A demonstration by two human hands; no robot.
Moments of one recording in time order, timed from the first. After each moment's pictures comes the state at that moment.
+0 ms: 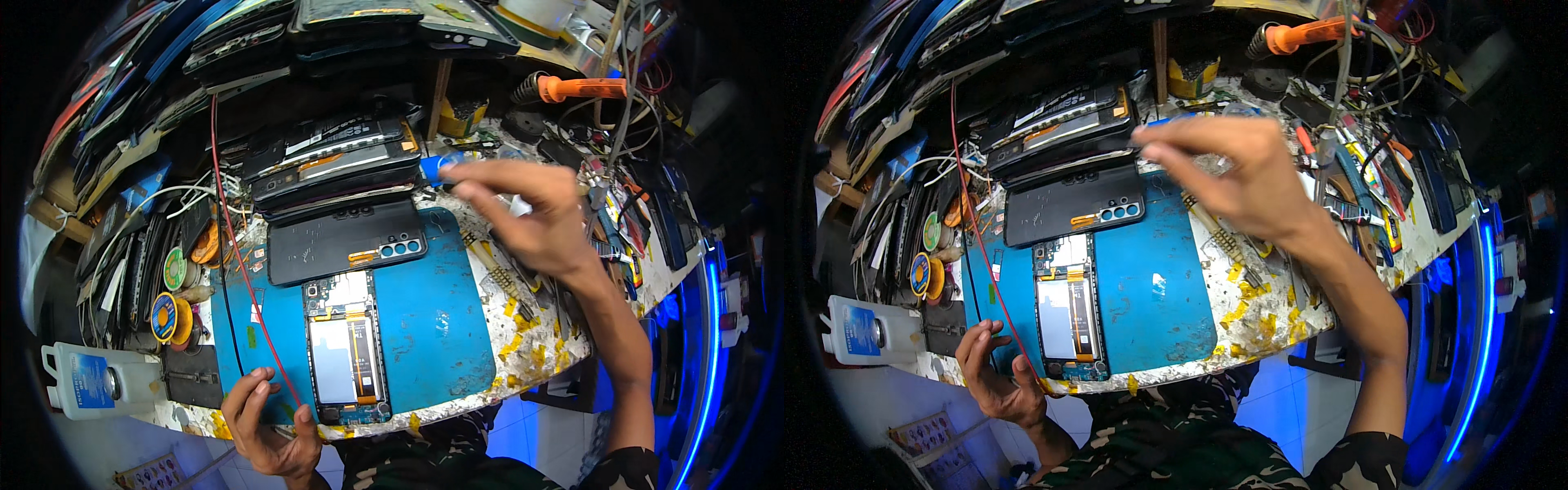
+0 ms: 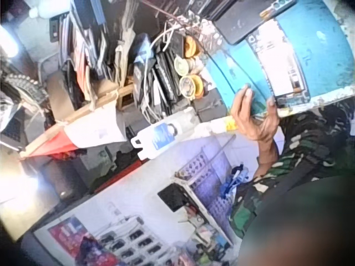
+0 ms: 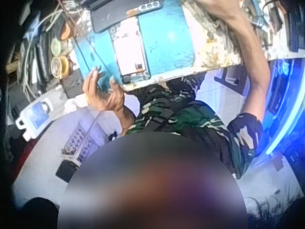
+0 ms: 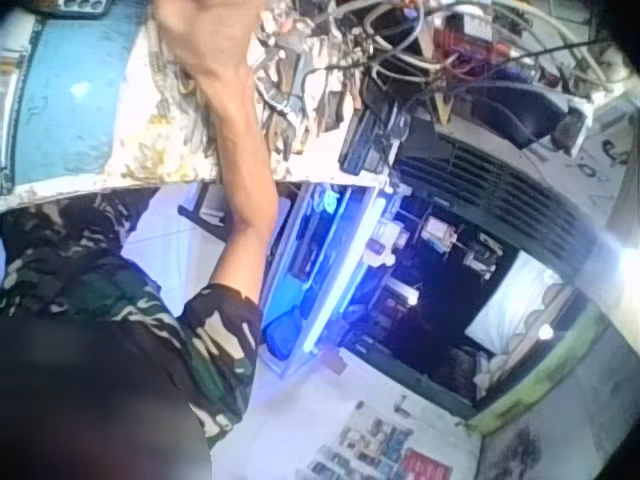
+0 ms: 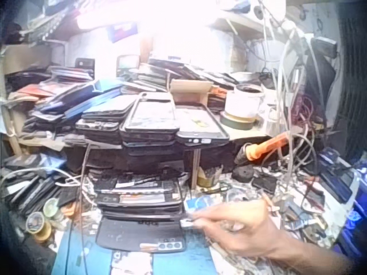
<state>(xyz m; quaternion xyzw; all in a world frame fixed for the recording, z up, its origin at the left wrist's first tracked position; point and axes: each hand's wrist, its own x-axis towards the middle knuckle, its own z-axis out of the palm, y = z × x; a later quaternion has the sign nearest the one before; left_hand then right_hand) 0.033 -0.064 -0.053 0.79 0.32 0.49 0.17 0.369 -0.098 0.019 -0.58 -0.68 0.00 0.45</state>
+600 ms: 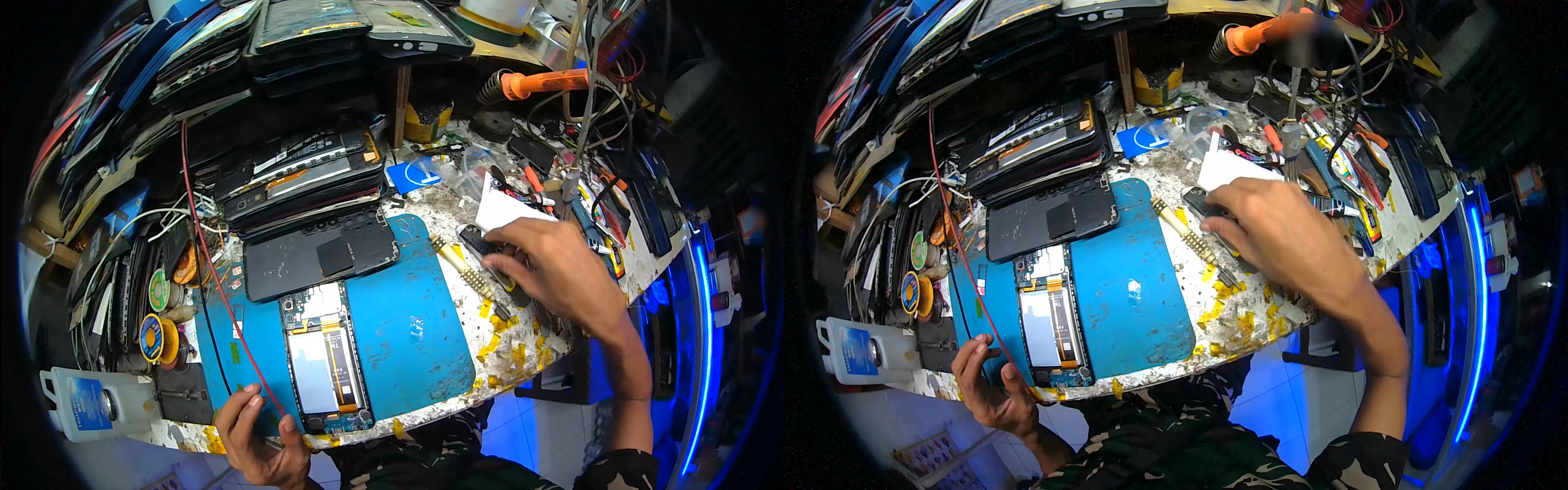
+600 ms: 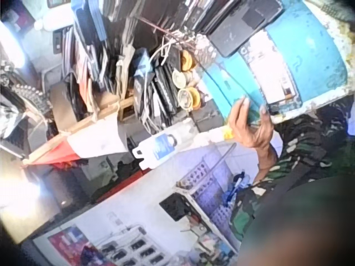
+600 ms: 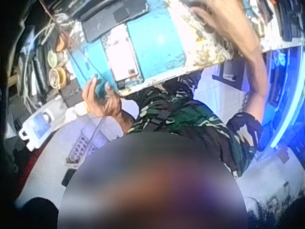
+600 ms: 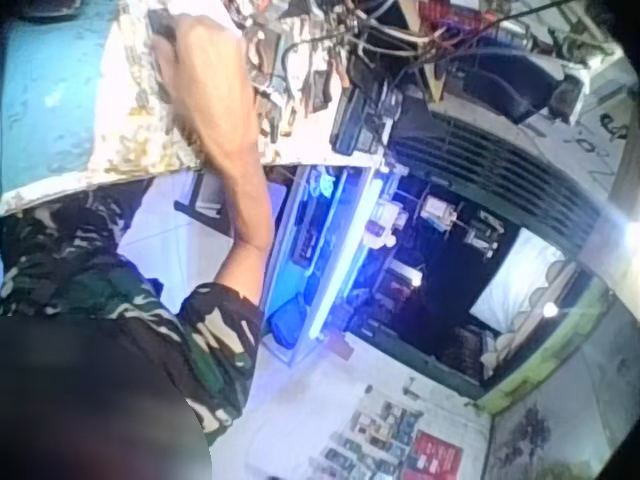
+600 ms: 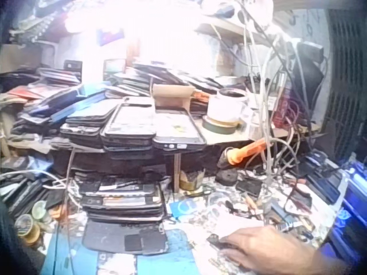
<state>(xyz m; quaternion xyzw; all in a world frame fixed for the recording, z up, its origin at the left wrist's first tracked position) 0.028 -0.062 -0.058 0.81 0.30 0.49 0.16 0.367 -0.169 0.034 -0.77 -0.61 0.05 0.17</state>
